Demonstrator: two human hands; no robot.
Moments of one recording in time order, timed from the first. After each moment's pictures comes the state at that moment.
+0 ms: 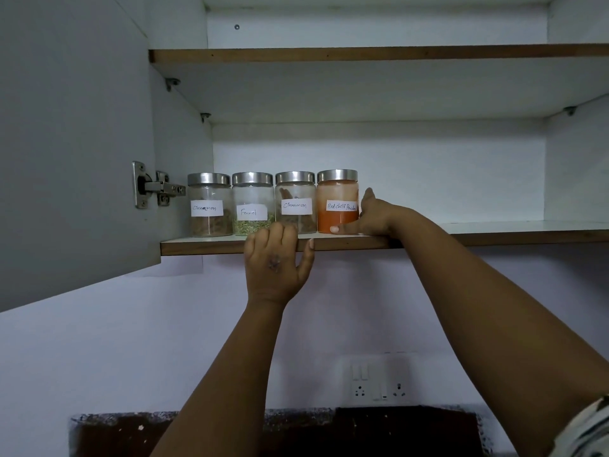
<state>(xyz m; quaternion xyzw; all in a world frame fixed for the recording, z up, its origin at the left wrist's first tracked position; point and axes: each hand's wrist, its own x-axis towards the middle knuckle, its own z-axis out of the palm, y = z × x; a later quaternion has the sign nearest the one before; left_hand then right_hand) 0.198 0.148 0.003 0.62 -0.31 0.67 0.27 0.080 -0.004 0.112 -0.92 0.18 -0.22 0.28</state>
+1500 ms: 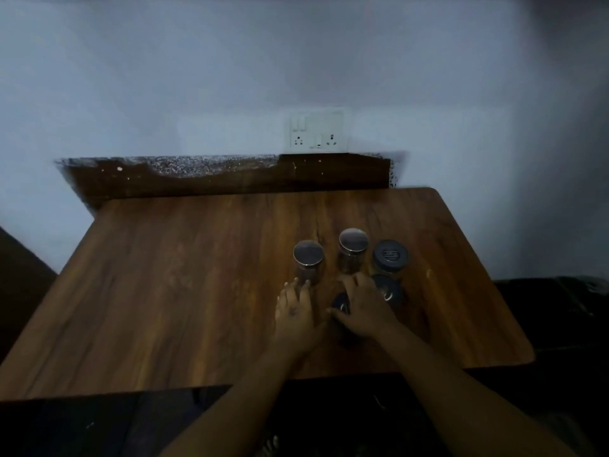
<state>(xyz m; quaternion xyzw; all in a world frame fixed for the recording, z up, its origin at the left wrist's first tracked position) -0.156 0.211 -0.432 0.90 -0.35 -0.11 0.23 -0.236 0.061 -0.414 -0.96 0.21 -0.04 0.18</state>
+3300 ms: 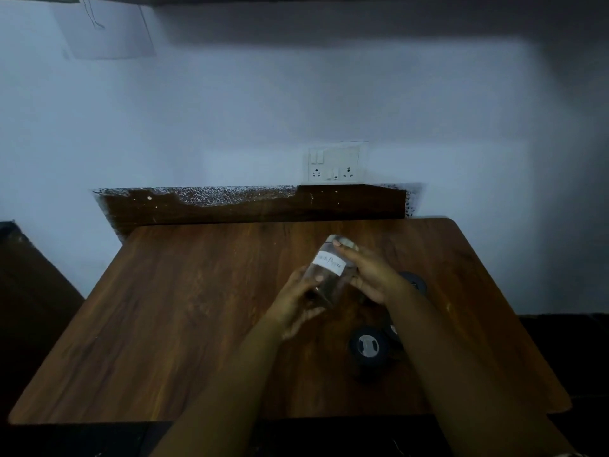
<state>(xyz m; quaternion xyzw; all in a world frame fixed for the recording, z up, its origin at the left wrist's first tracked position) -0.093 0.212 -0.341 0.54 -0.14 -0.43 0.71 -0.155 0.036 -0.319 -0.58 0.20 -0.07 0.78</state>
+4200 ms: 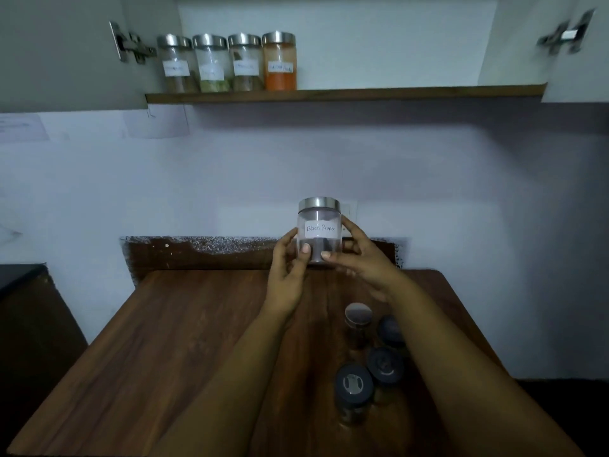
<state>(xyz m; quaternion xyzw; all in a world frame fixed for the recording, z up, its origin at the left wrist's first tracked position) -0.145 0.202 -0.218 0.57 -0.29 -0.05 0.76 -0.217 0.057 -0.187 -0.70 0.06 -0.17 0.69</state>
